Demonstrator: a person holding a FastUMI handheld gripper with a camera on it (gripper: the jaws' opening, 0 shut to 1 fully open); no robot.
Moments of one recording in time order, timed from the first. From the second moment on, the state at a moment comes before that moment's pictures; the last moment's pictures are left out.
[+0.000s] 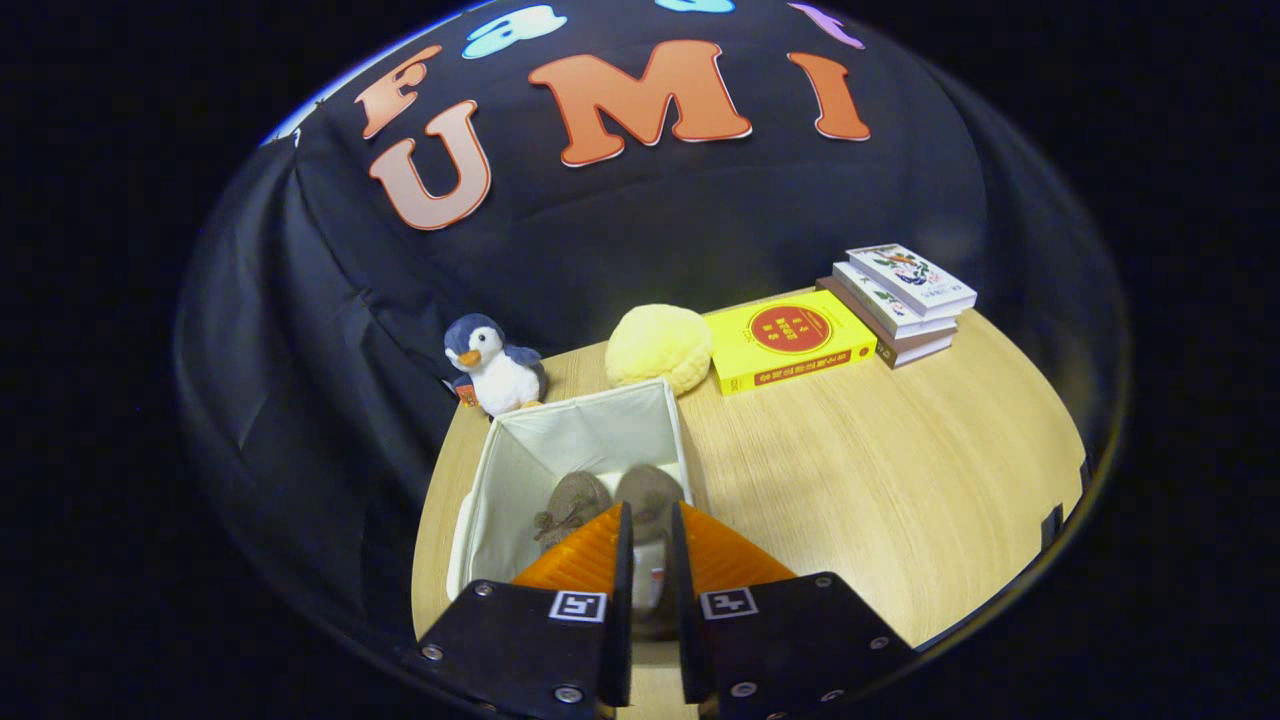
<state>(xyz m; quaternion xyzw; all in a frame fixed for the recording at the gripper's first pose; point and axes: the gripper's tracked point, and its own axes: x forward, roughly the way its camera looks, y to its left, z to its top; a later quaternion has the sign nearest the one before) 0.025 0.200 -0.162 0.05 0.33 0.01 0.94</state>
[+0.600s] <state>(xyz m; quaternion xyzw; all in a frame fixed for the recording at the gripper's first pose) 0.014 0.161 -0.057 -0.01 0.23 0.02 0.97</state>
